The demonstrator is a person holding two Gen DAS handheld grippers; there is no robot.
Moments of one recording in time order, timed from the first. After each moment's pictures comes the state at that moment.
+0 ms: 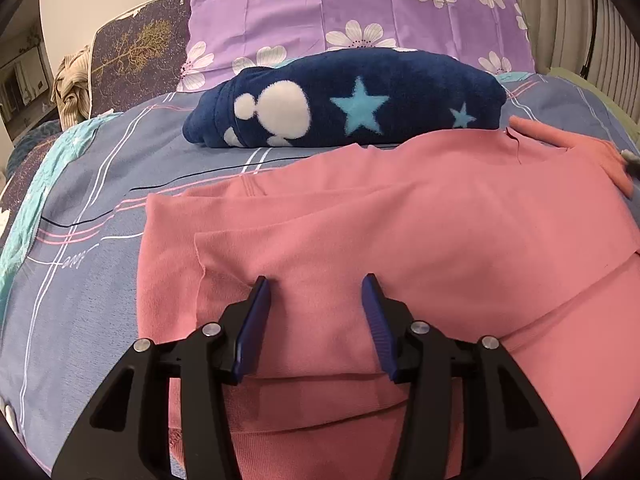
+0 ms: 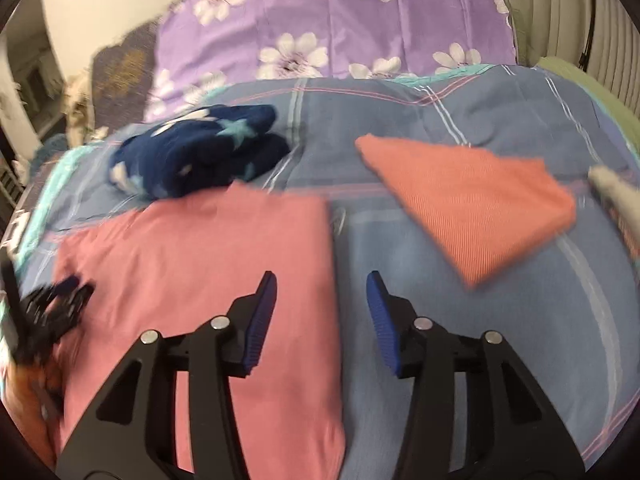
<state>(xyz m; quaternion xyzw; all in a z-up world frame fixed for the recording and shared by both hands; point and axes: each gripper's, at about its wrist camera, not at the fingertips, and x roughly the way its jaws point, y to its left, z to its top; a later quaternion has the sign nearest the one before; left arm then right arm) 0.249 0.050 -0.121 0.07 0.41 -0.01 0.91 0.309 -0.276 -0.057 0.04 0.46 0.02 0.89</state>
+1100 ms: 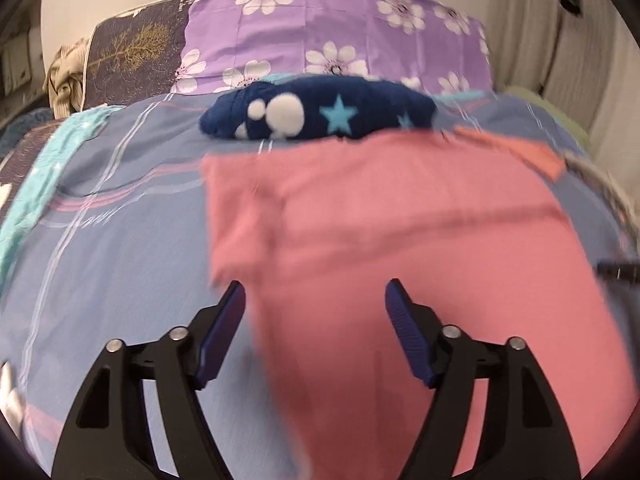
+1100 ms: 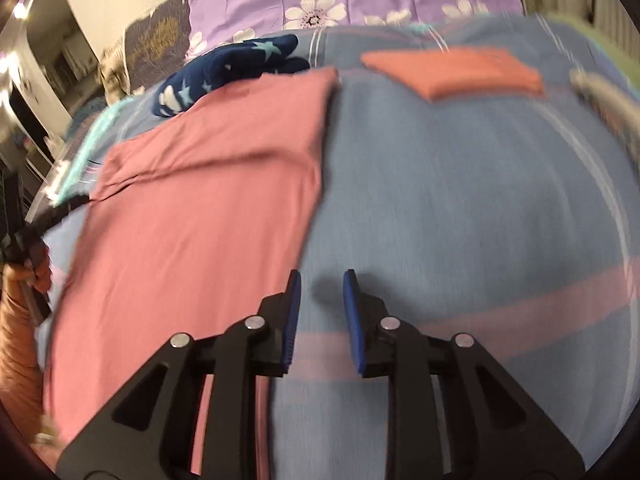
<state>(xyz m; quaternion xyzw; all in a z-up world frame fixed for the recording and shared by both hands) 0.123 0.100 -0.088 0.03 0.39 -0.08 0.92 0.080 -0.326 -0.103 0.11 0.47 0.12 0.87</state>
